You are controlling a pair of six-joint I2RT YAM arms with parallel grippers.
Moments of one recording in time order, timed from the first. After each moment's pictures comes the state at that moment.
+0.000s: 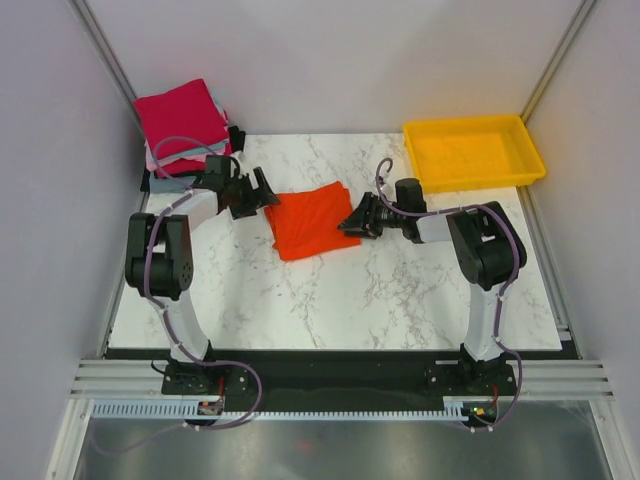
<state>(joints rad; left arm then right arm) -0.08 1.89 1.26 -0.20 0.38 -0.41 0.30 2.05 1.05 0.42 -0.83 0.81</state>
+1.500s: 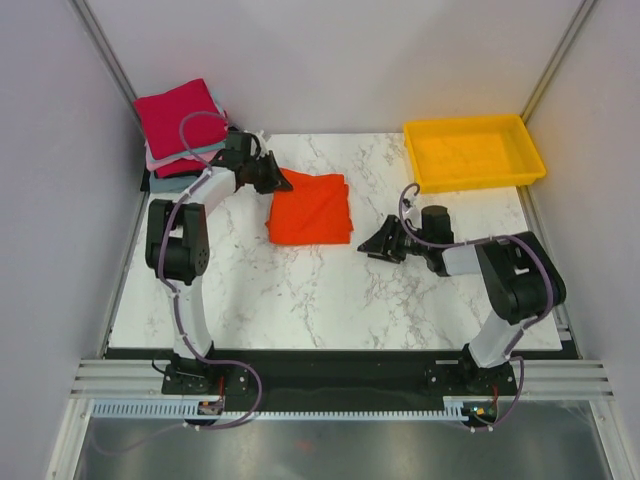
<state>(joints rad) -0.17 2.08 1.56 -0.28 0.48 -0.42 0.24 1.80 0.69 0.53 -0.77 0.76</state>
